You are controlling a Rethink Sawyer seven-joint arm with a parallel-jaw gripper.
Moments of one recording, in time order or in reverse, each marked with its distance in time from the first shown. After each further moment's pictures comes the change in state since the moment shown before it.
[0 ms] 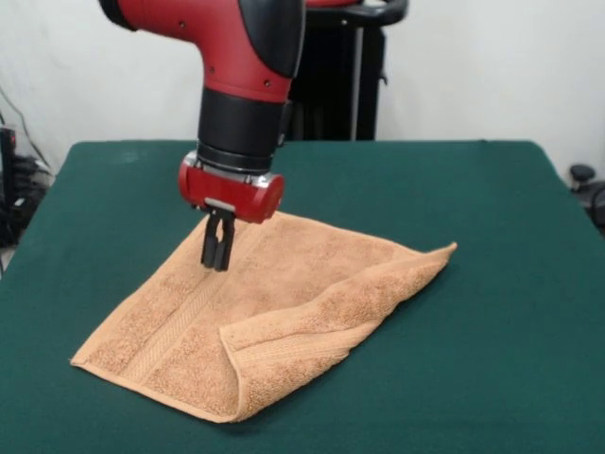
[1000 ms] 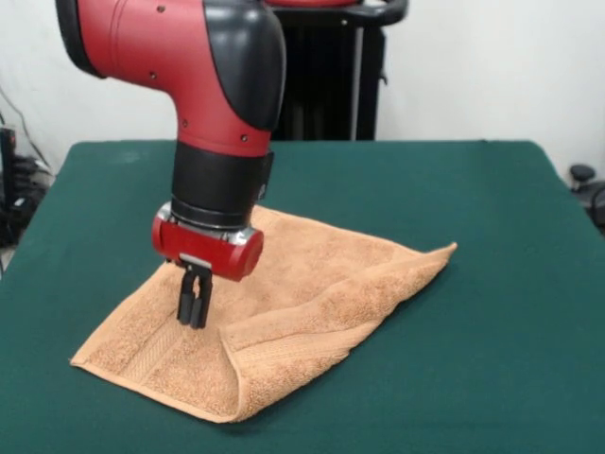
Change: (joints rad) arm -0.003 0.112 0.014 -0.226 0.022 0.105 0.000
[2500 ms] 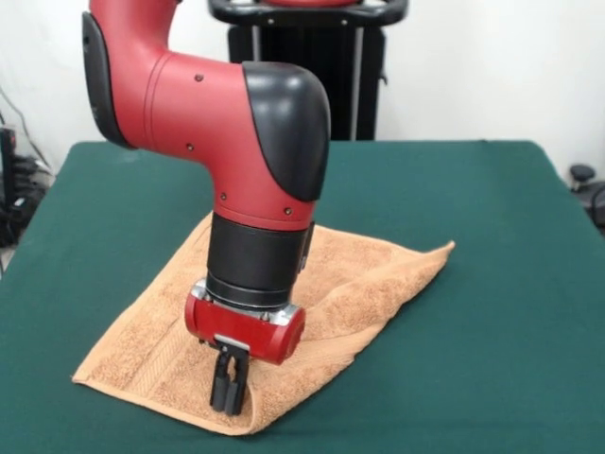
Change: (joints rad) arm 0.090 0.152 -0.018 -0.252 0.119 0.044 0.000
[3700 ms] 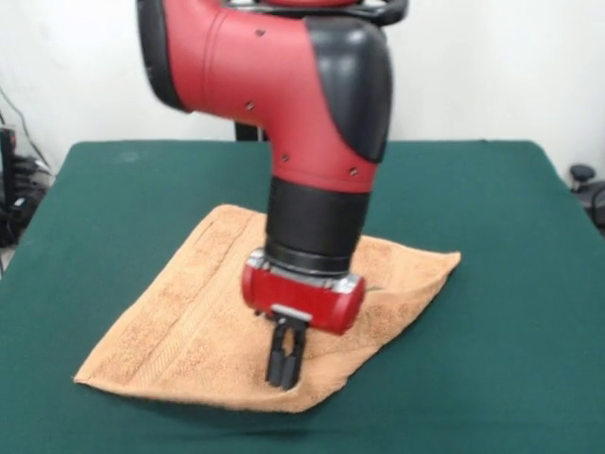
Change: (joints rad) arm 0.105 -0.078 -0.044 0.075 0.091 0.000 0.000
